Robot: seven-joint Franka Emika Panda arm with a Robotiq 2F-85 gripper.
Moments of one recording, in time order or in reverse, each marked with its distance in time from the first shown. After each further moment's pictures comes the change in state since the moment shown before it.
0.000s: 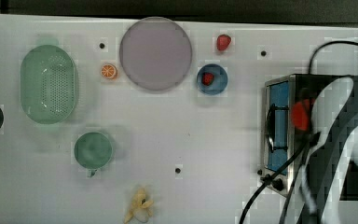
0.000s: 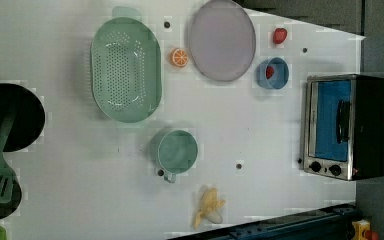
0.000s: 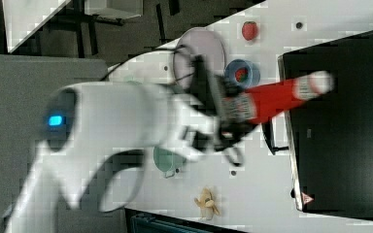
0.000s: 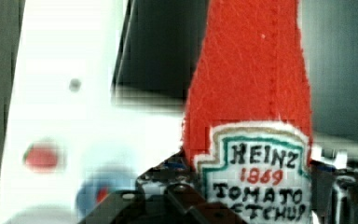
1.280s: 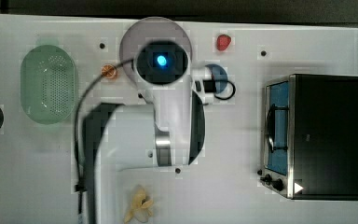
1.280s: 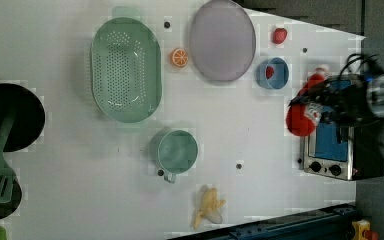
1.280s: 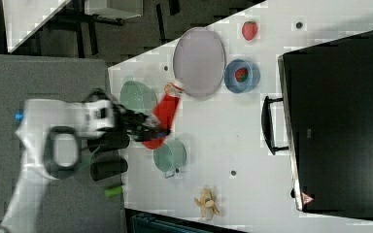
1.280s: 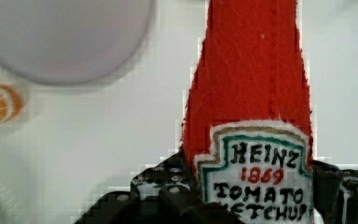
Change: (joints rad) arm 0.239 -0.140 0.415 -0.377 -0.146 0.153 0.007
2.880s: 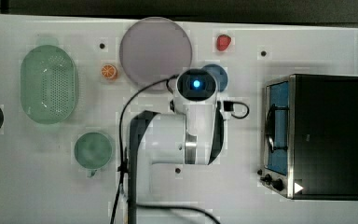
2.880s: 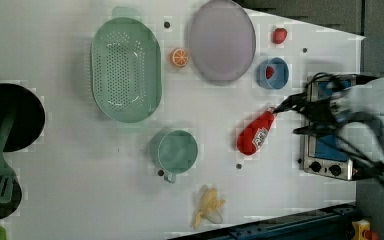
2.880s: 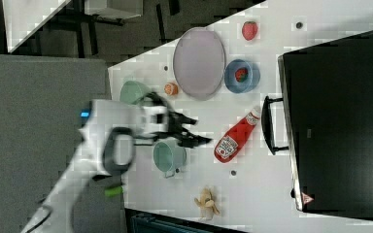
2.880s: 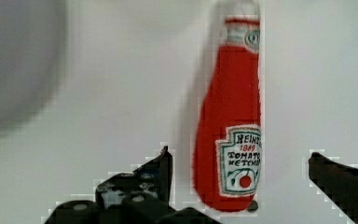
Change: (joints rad) arm -0.050 0.090 -0.047 -0.121 -0.014 0.167 0.010
